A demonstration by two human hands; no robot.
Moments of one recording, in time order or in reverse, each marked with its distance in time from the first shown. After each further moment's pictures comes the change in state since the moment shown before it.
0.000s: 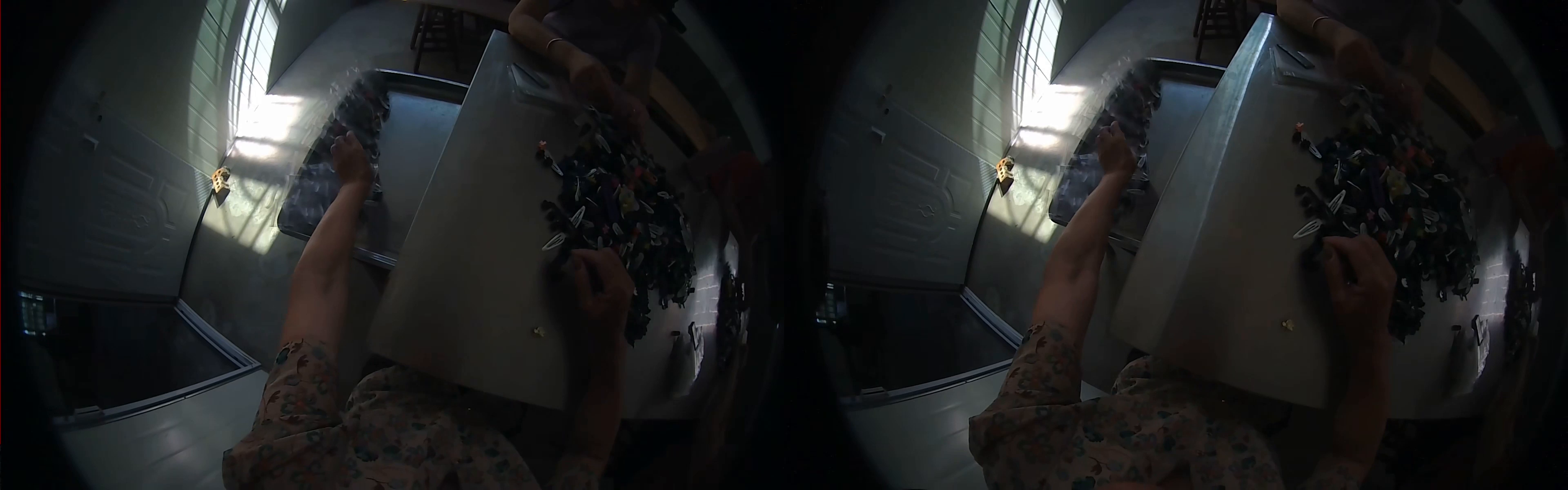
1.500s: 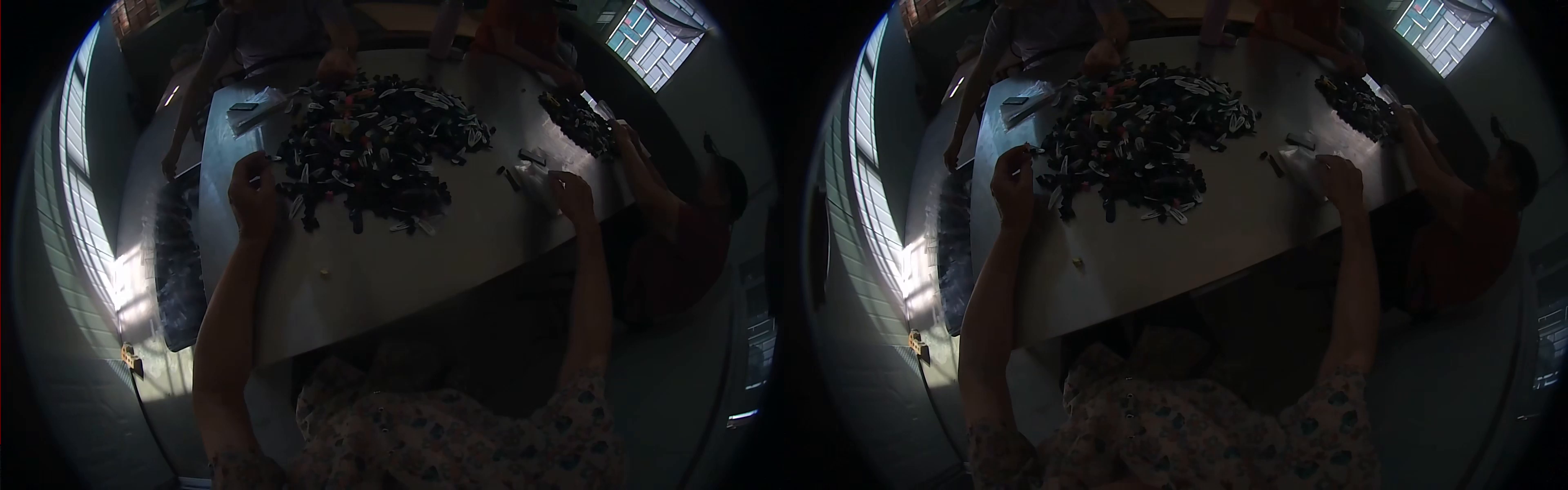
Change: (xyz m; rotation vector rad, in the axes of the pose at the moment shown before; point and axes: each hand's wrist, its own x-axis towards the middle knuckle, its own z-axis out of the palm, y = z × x) left_hand -0.109 0.274 -0.157 -1.169 -0.220 0.465; right_hand -0.220 0.184 -0.266 -0.874 0.011 0.685
